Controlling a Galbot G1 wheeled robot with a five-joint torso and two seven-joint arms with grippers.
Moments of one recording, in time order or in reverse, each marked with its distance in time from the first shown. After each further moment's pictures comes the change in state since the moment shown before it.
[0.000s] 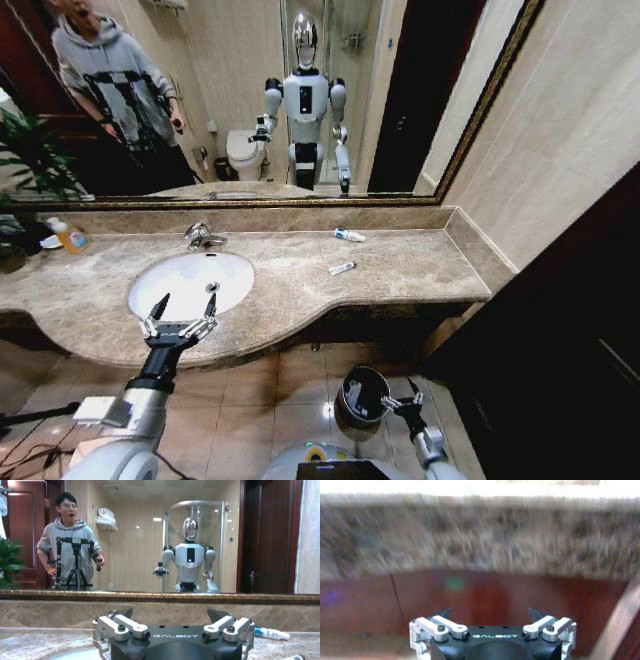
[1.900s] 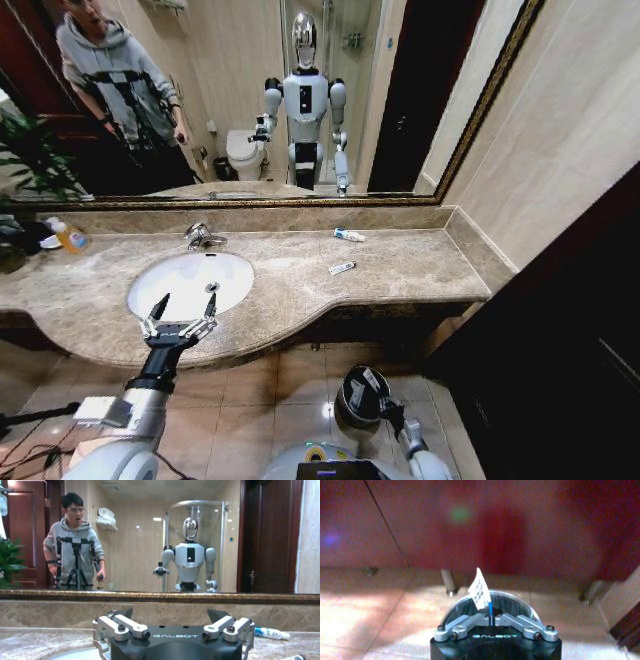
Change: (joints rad) left arm 0.000 0.000 0.000 0.000 0.000 0.000 0.000; right arm 0.461 -0.005 -0.101 -0.779 -0.031 0.001 -0.038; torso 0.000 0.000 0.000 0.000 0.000
